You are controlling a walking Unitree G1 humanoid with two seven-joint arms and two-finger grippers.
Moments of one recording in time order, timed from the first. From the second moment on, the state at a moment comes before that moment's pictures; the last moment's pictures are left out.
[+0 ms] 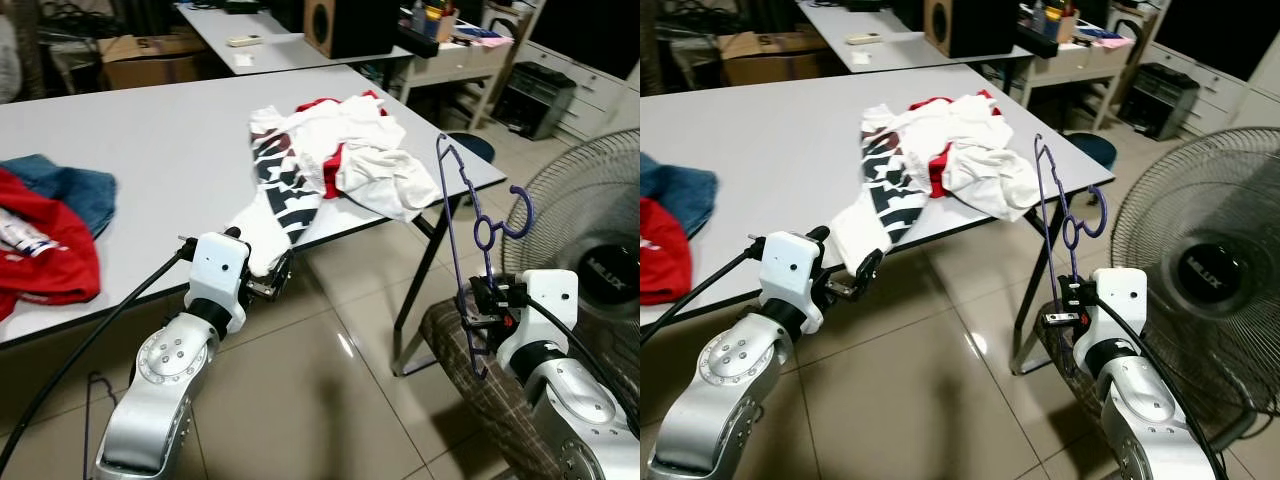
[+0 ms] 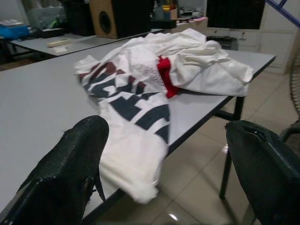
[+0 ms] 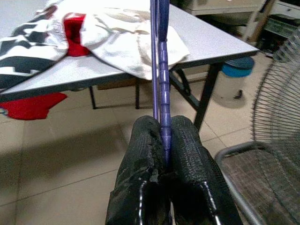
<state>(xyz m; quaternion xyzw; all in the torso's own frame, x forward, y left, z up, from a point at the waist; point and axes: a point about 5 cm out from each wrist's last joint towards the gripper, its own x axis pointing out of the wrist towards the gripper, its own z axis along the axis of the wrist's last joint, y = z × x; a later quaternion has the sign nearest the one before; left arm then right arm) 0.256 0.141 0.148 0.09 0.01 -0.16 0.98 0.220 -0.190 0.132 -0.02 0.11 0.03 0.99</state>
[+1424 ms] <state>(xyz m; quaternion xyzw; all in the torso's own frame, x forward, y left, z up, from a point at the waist) 0.260 0.149 0.148 0.11 0.00 -0.15 0.98 0.224 -0.189 0.138 -0.04 0.10 0.07 0.99</state>
